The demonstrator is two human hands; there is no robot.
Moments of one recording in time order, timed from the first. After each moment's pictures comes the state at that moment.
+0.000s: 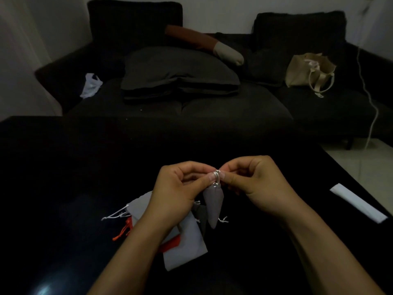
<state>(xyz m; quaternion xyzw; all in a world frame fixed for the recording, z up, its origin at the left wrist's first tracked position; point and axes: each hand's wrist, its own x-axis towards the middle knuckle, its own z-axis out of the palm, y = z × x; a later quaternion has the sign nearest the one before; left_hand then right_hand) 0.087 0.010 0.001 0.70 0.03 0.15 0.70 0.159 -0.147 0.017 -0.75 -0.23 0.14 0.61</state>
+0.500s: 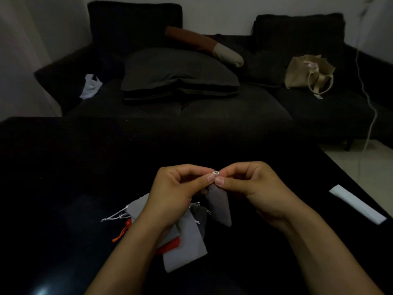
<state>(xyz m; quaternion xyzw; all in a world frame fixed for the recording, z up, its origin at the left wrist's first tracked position) 0.086 0.013 0.001 0.68 0.08 0.12 0.72 0.155 -0.148 0.016 -0.68 -0.19 0.24 0.67</state>
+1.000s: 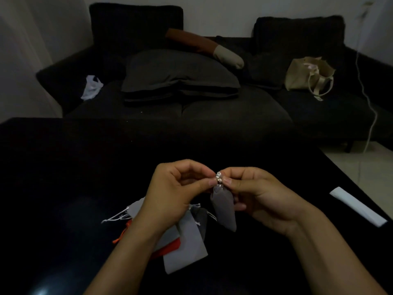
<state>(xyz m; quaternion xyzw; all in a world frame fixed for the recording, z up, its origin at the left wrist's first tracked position) 0.085 0.016 0.006 0.70 -0.01 0.18 0.69 0.156 -0.151 0.018 -0.61 -0.21 0.36 0.67</state>
